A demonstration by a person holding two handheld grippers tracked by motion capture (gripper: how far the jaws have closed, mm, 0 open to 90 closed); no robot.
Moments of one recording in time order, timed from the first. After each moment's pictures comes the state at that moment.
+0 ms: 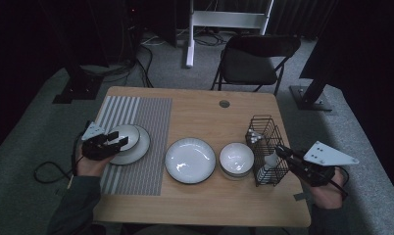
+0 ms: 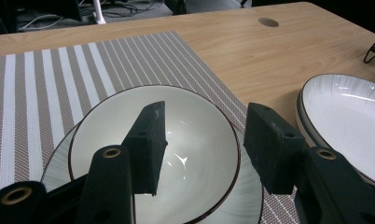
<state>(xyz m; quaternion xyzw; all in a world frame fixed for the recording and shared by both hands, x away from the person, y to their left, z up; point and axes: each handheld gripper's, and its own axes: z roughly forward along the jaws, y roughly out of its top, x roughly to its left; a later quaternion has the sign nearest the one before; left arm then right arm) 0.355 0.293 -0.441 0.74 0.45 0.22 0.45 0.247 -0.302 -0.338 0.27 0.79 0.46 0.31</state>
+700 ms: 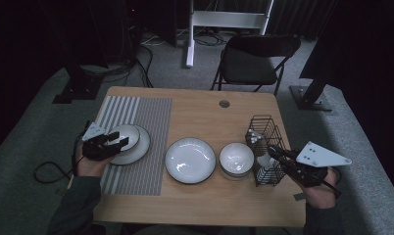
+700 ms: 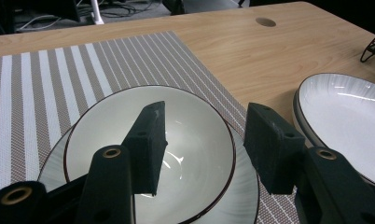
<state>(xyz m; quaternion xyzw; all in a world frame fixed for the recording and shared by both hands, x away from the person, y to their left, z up) 0.353 0.291 -0.440 0.74 0.45 0.22 0.45 0.245 -0.283 -0.333 0.25 0.79 0.47 0.30</state>
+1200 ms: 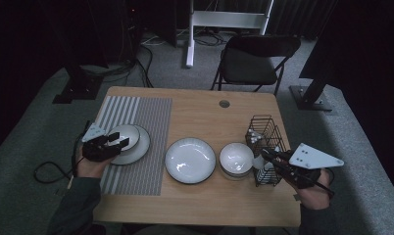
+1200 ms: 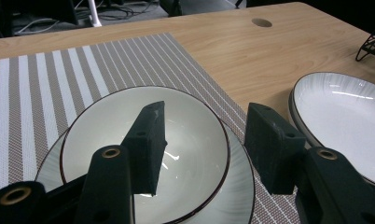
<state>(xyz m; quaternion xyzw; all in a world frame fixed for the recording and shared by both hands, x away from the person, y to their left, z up) 0.349 0.290 -0.440 0.74 0.44 0.22 0.45 0.243 -0.268 -0.335 0.23 0.80 0.48 0.29</state>
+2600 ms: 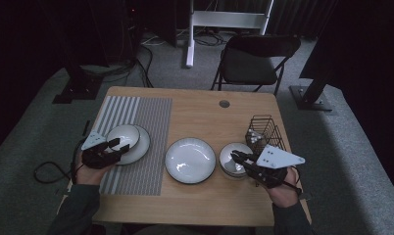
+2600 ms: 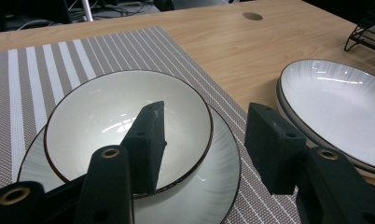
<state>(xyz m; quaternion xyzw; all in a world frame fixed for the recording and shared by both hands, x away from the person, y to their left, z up) 0.332 0.289 -0.449 0.75 0.43 0.22 0.46 0.256 -0.208 -0.357 0.20 0.80 0.50 0.25</state>
